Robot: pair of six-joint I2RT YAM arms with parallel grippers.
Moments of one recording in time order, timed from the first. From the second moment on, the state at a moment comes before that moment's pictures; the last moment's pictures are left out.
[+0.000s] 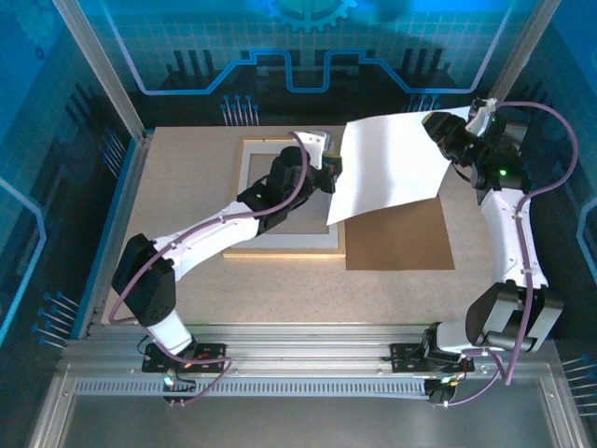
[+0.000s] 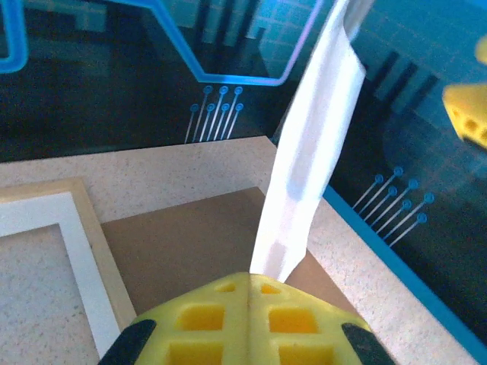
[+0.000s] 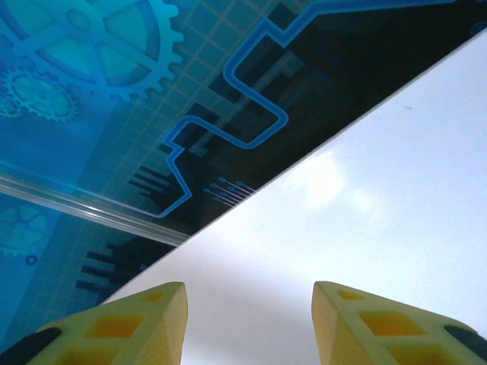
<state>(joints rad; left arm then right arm) -0.70 1.67 1.36 0.09 -0.07 -0.44 -0.20 1.39 1.37 -0.29 -0.66 0.75</state>
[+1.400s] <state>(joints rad) -0.59 1.48 0.78 0.23 -0.30 -1.20 0.39 1.32 0.47 0.09 -0.34 1.11</state>
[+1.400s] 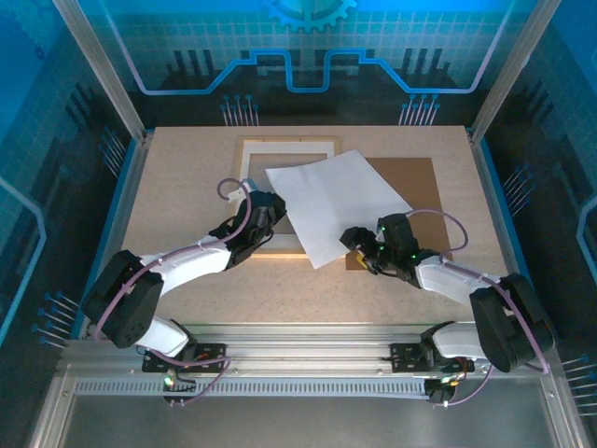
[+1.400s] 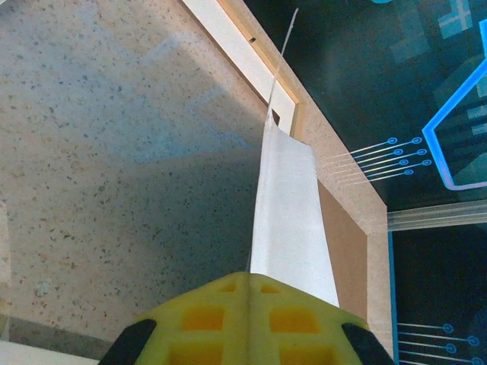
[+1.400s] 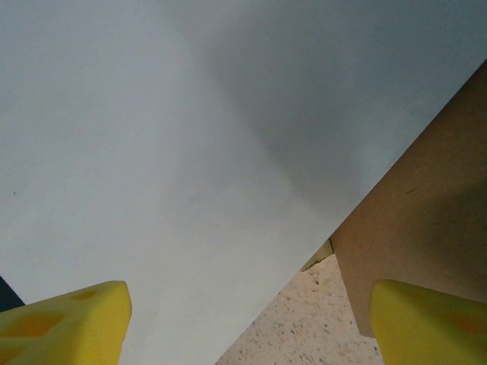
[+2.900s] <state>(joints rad) -0.64 1.38 0.70 0.19 -0.31 -1.30 0.40 1.53 0.38 0.75 -0.21 1.28</state>
